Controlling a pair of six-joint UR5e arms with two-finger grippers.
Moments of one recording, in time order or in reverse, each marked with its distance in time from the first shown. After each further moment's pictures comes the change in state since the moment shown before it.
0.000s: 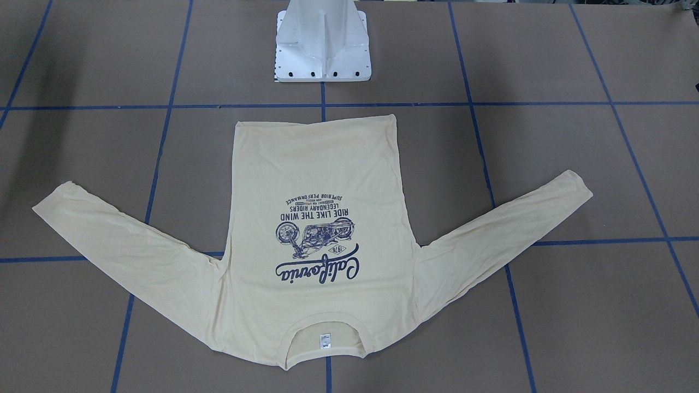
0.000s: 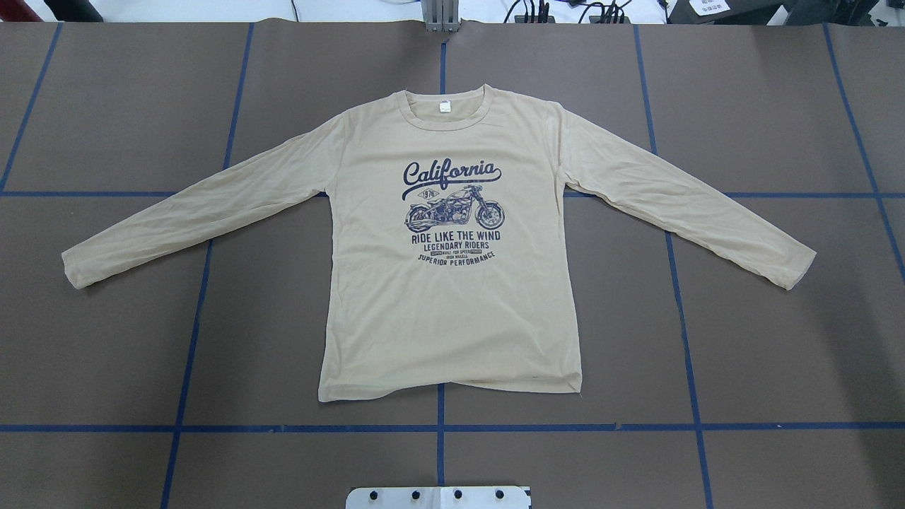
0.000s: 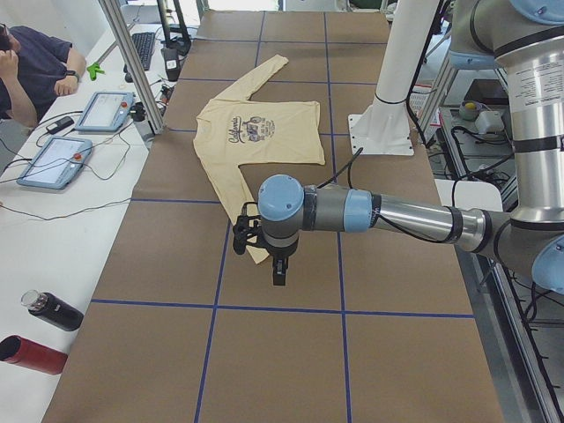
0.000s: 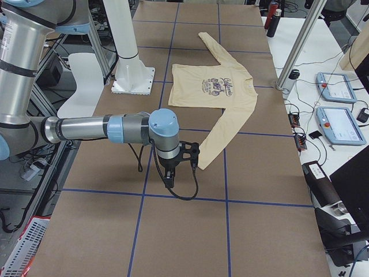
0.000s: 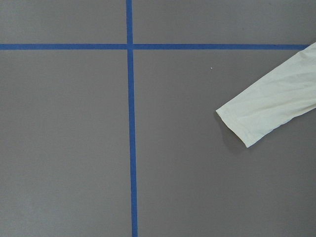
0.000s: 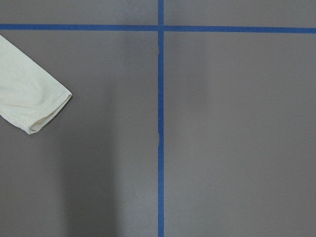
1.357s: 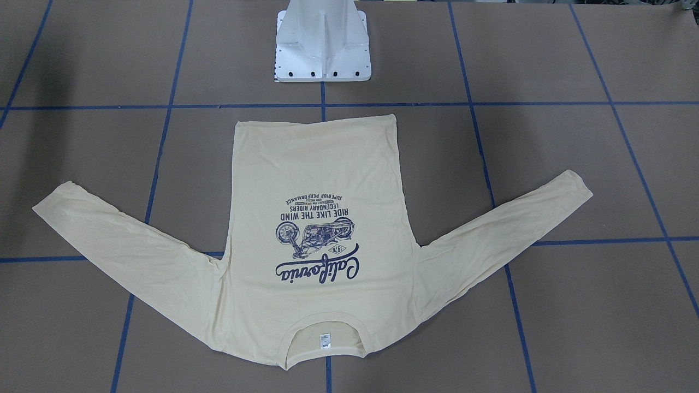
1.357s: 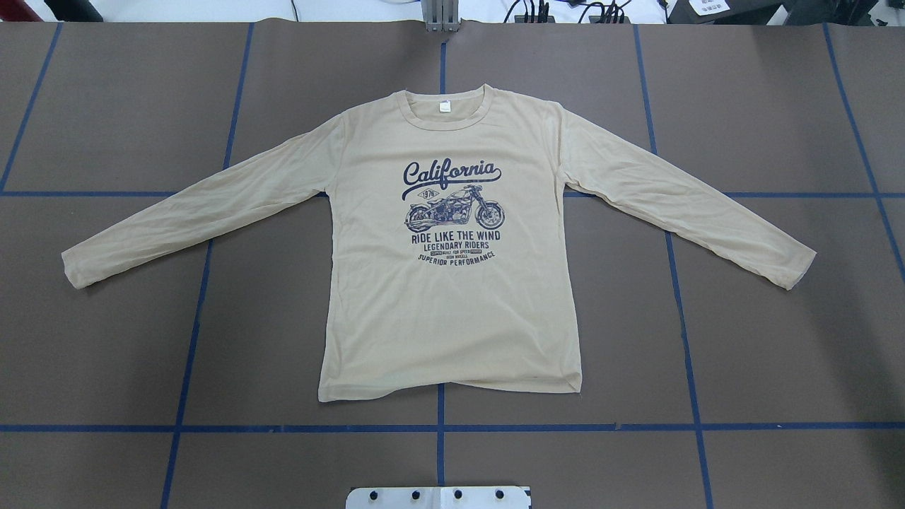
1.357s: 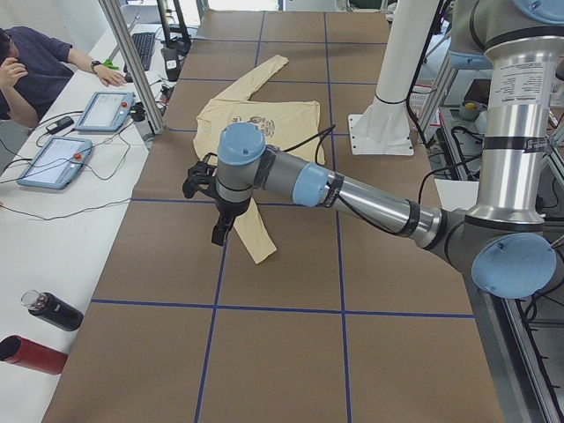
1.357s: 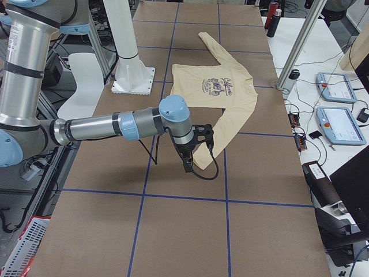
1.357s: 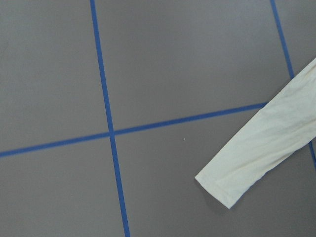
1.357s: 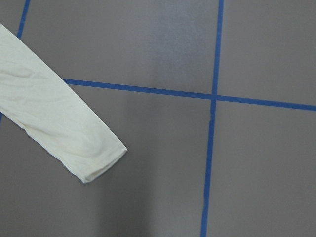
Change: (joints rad) left arm 0.003 -0.260 0.104 -0.196 0.052 -0.012; right arm -0.067 0.107 -0.034 0.208 0.063 0.096
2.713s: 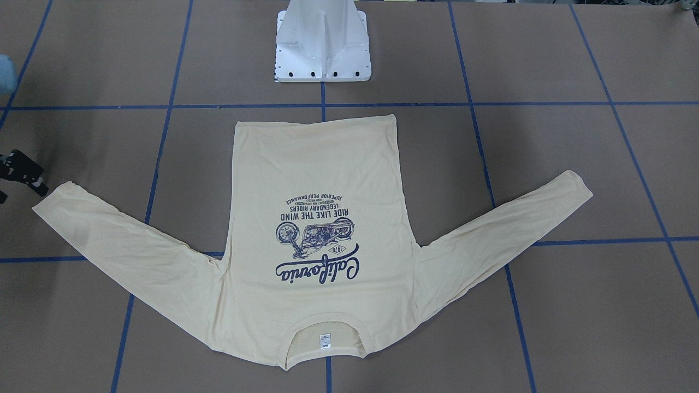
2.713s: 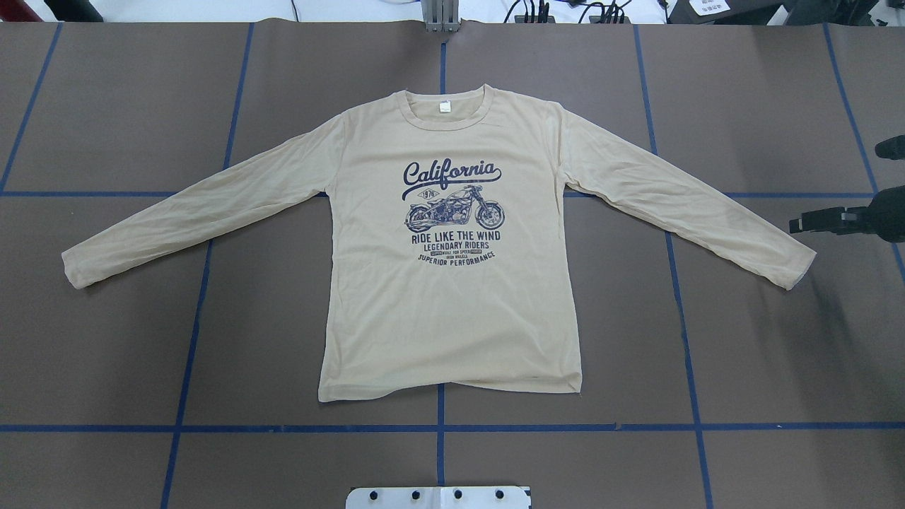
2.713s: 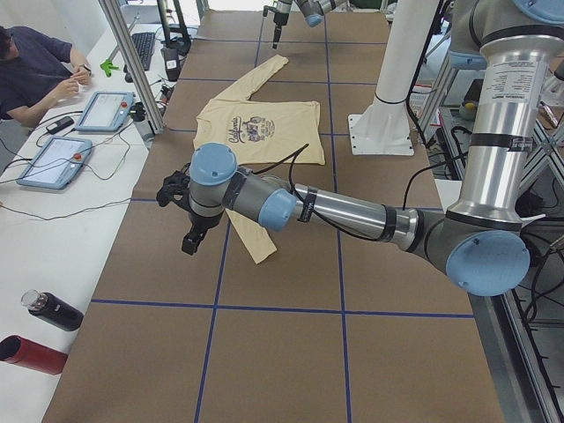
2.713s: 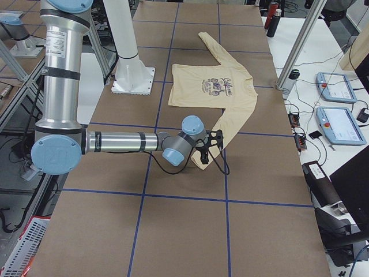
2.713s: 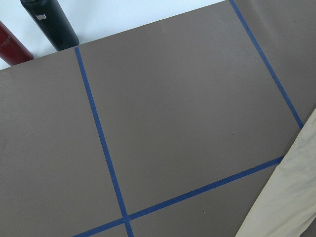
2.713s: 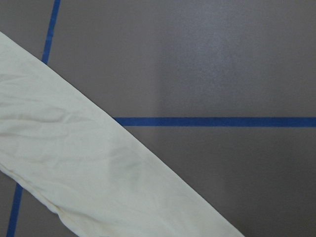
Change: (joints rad) left arm 0.008 -0.062 0.172 -0.195 -0.007 0.003; right arm -0.509 0.139 -0.415 0.825 -0.245 0.839
